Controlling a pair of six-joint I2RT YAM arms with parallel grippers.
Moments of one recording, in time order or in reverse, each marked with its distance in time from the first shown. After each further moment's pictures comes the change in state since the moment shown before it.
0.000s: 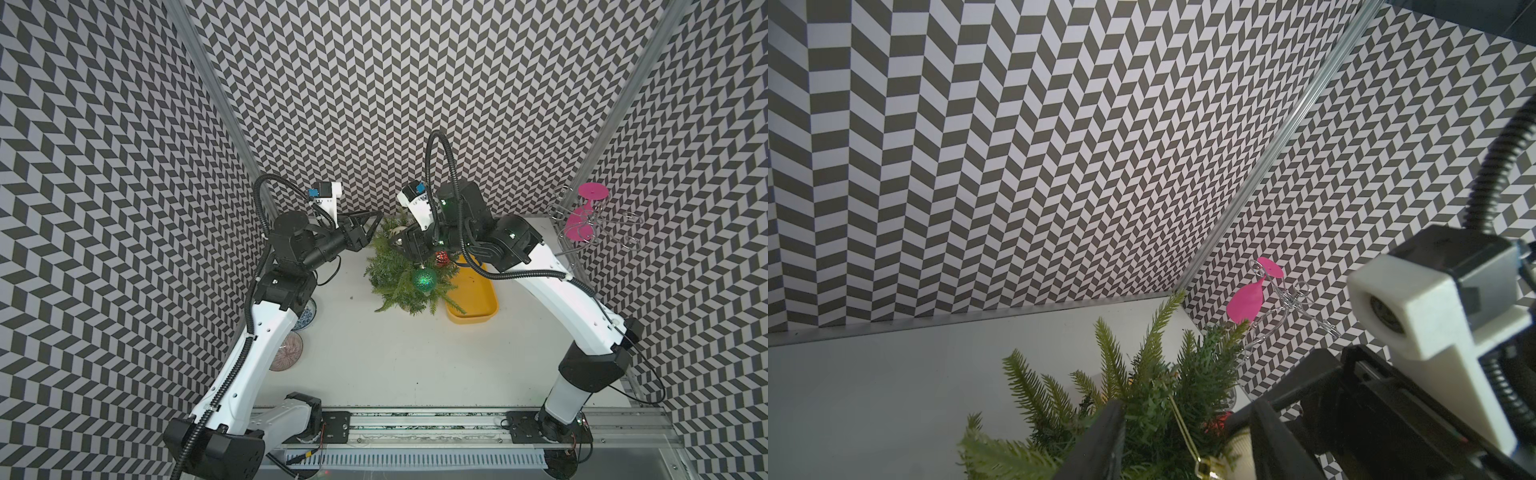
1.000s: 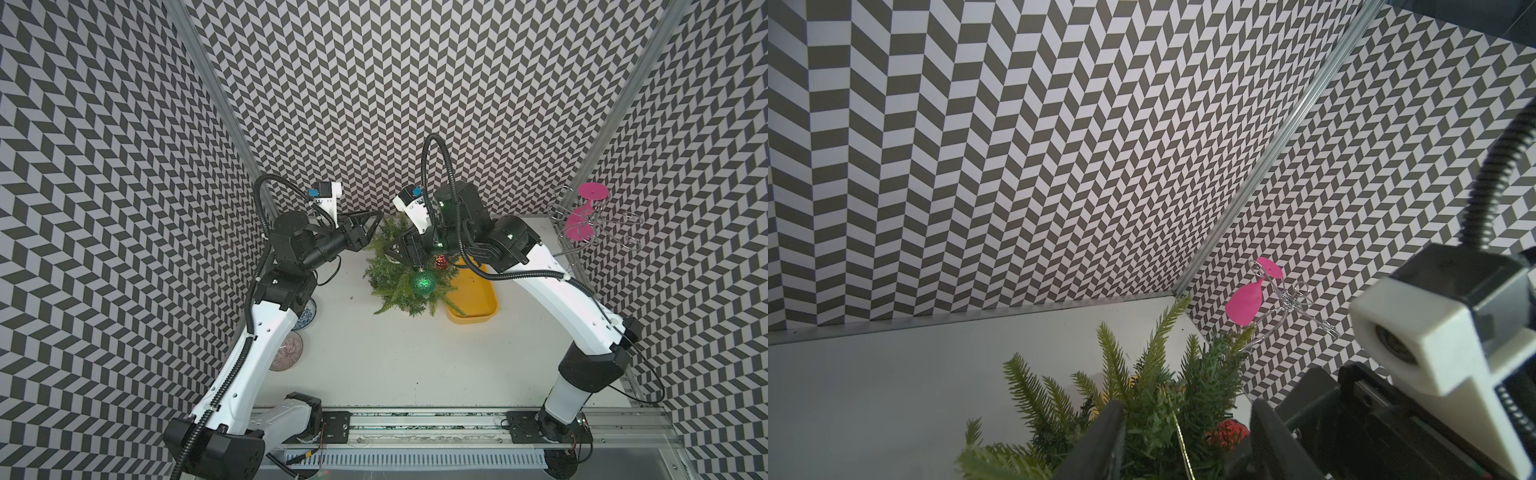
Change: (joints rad) left arm 0.000 0.000 0.000 0.000 -0.001 -0.004; right arm 0.002 0.000 -0.010 0.001 -0.096 0.021
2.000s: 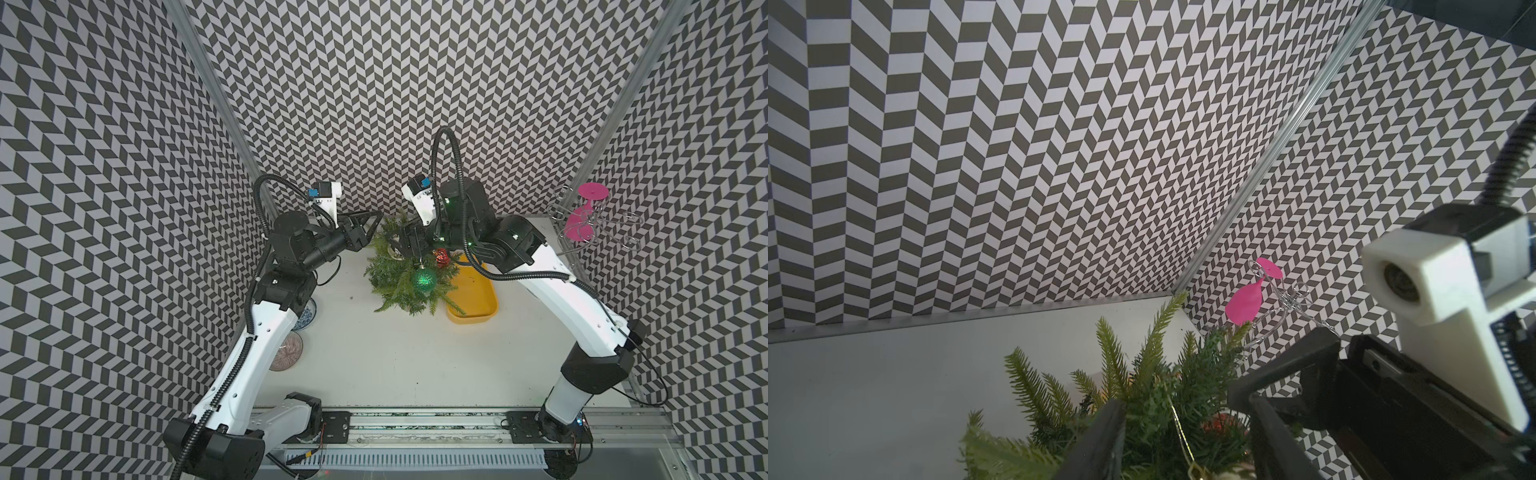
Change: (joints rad) left arm 0.000 -0.001 0.000 0.000 0.003 -0.004; right arm -0.008 -0.023 0.004 0.059 0.153 0.042
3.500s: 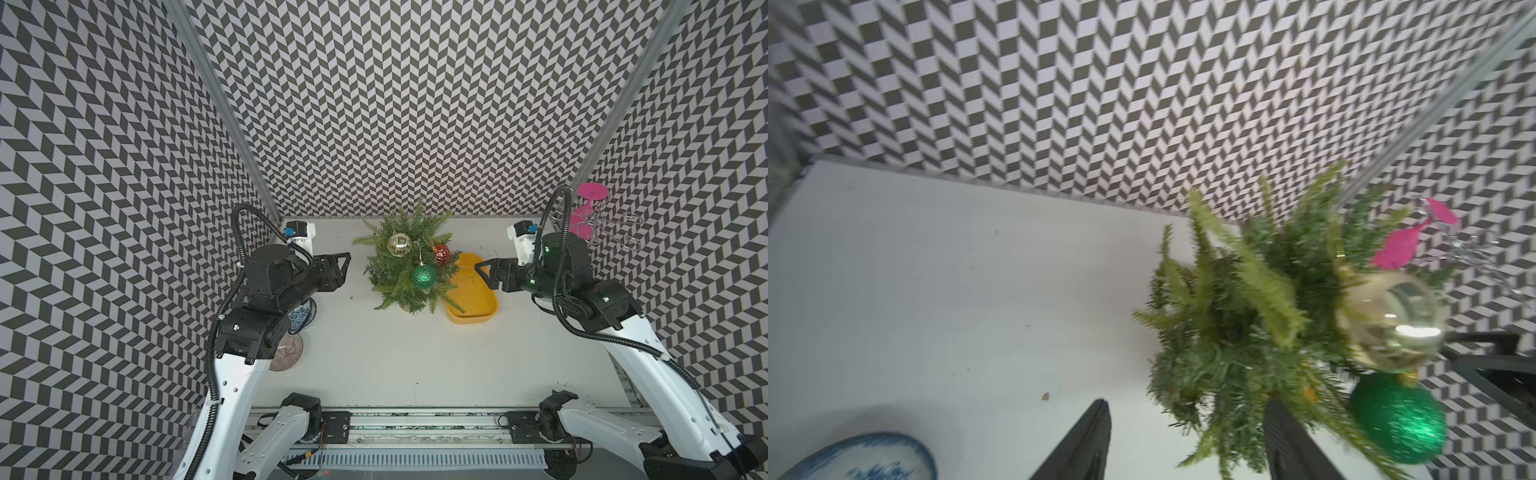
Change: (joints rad) left arm 0.083 -0.259 -0.072 -0.609 -0.323 0.175; right arm -0.456 -0.700 -0.973 0.151 -0.075 0.138
